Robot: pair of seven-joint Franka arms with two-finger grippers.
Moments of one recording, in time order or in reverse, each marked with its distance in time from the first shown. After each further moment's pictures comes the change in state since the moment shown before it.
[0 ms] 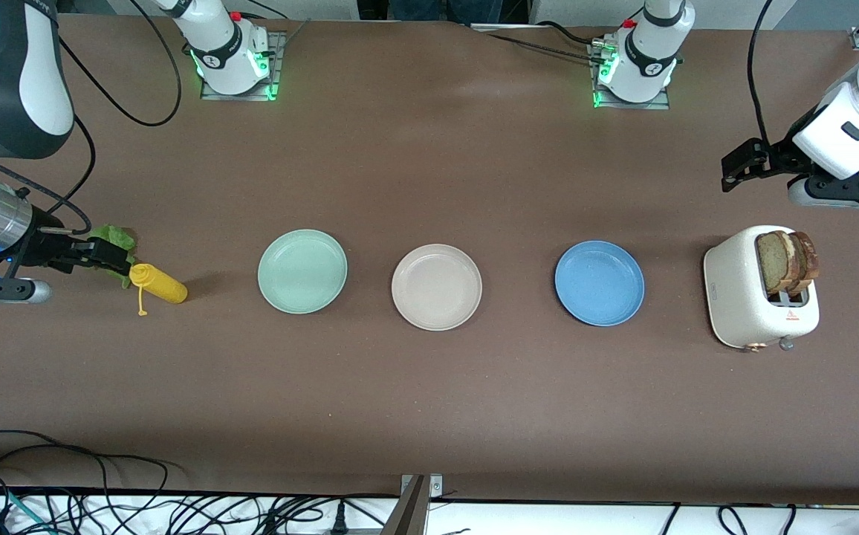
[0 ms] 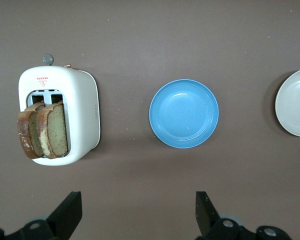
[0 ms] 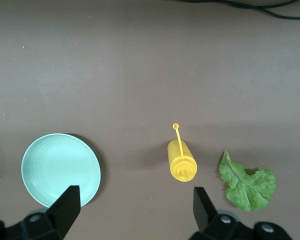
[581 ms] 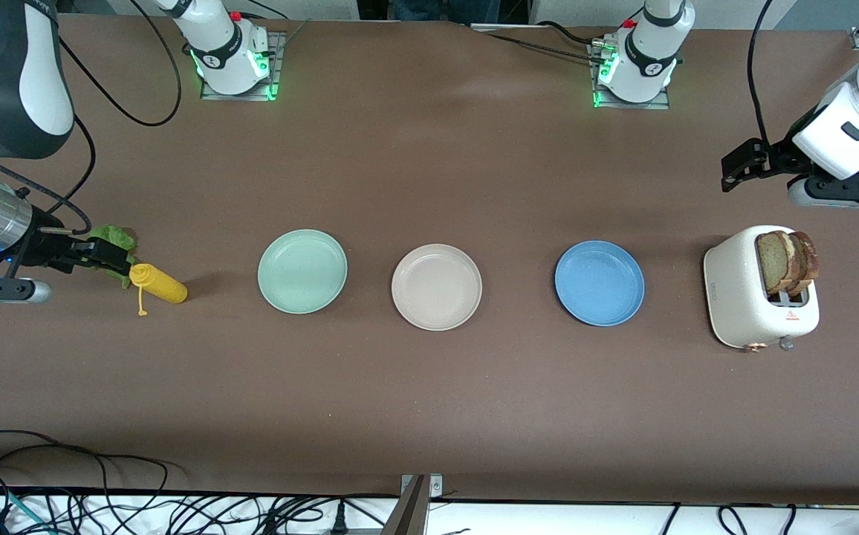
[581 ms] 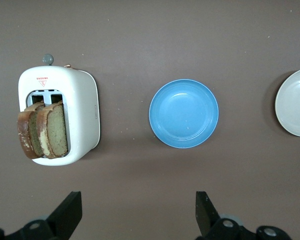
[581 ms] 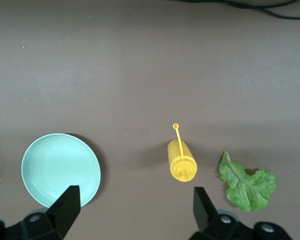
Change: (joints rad) left arm -0.001 0.000 0.000 0.000 0.000 0.000 0.000; right arm 0.000 0.000 0.000 0.000 0.000 0.000 0.000
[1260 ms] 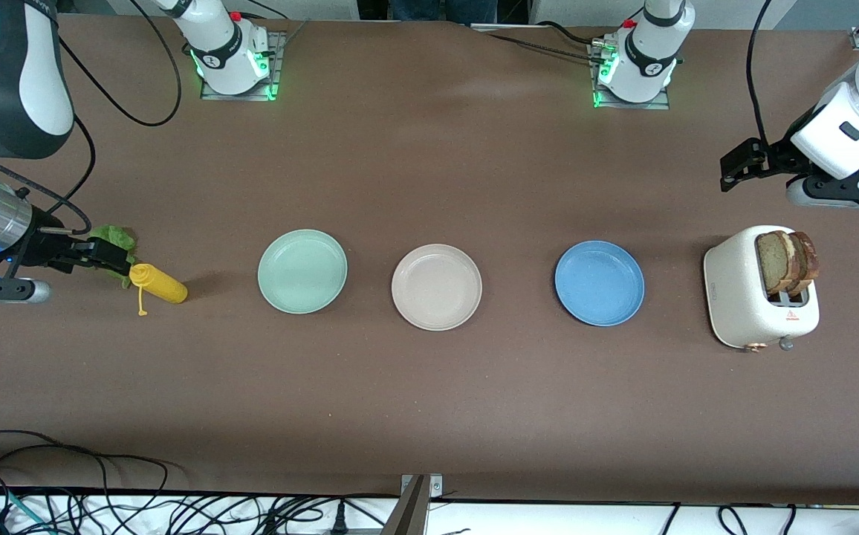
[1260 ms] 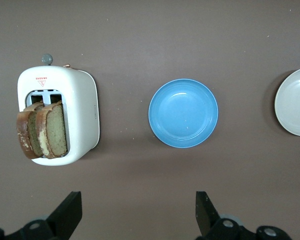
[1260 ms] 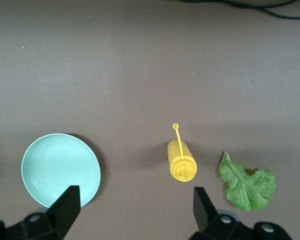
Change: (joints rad) left arm -0.001 0.000 -0.001 0.000 0.000 -0.001 0.000; right arm 0.000 0.000 0.000 0.000 0.000 0.000 0.000
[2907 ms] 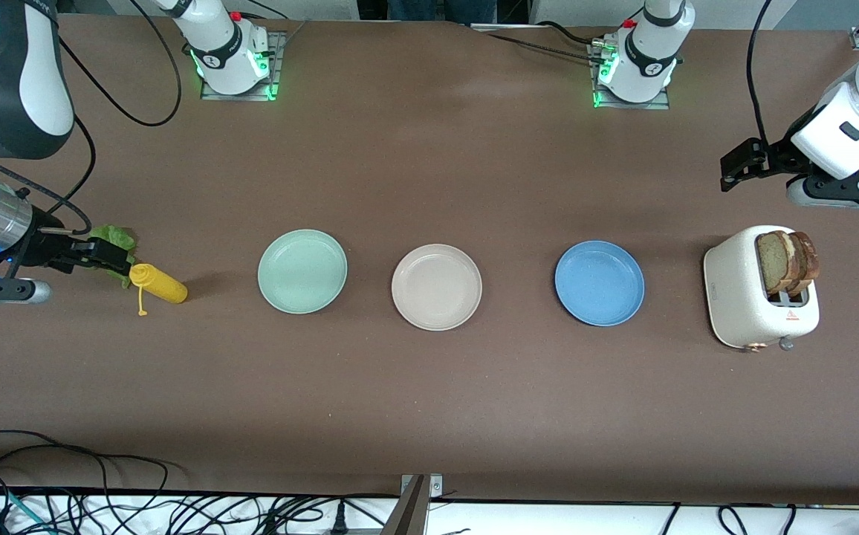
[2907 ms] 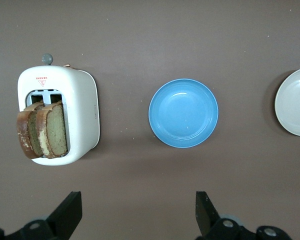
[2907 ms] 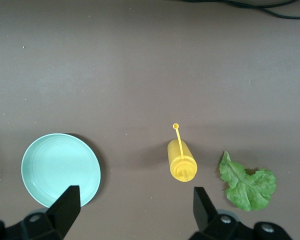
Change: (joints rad) left arm 0.001 0.000 0.000 0.000 0.000 0.000 0.000; right arm 0.000 0.001 0.000 0.000 0.000 0.000 0.000
